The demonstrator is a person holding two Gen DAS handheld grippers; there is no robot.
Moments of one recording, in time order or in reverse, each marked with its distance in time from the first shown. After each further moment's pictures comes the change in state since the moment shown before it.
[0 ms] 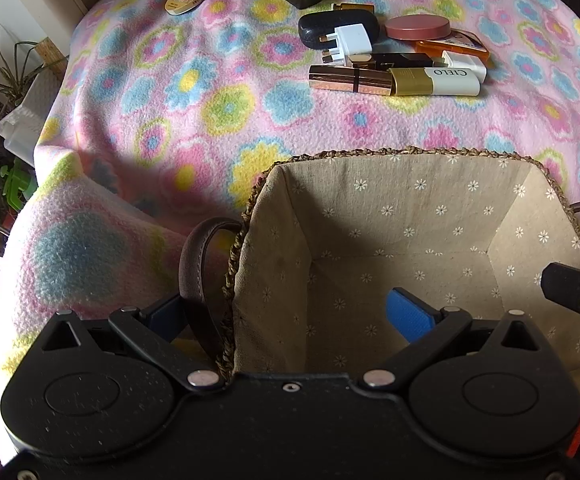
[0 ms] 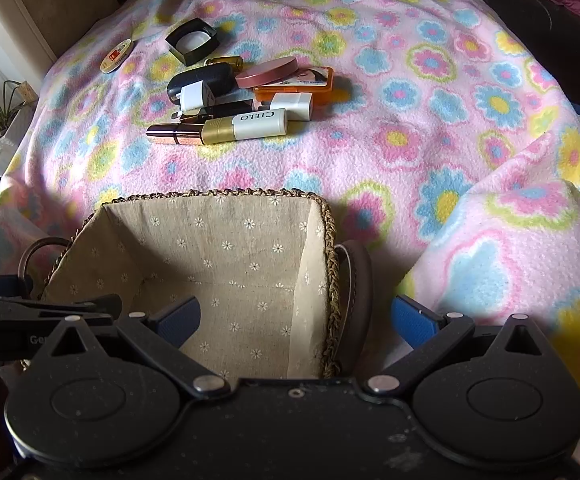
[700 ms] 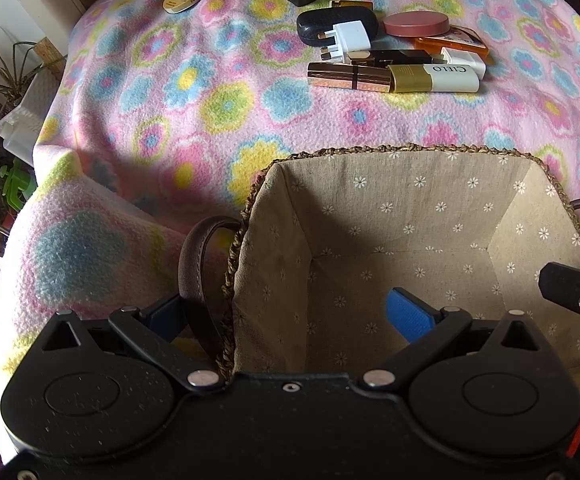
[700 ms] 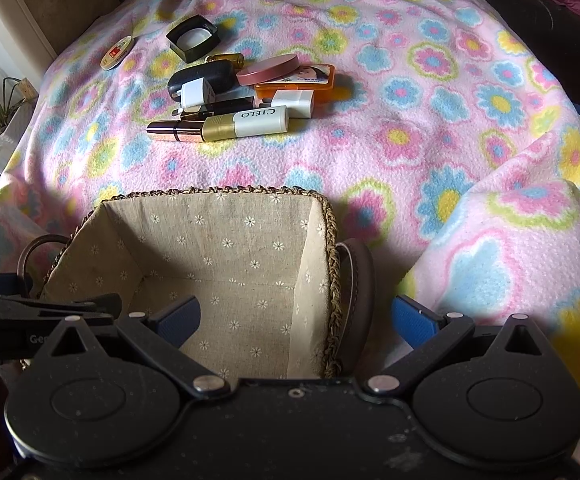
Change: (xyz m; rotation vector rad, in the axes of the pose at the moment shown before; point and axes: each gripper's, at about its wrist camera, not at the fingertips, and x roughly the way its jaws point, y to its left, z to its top) left arm 0.000 -0.001 0.000 0.004 0.007 -0.002; right arm 0.001 0.001 -0.001 0.002 0.004 0.003
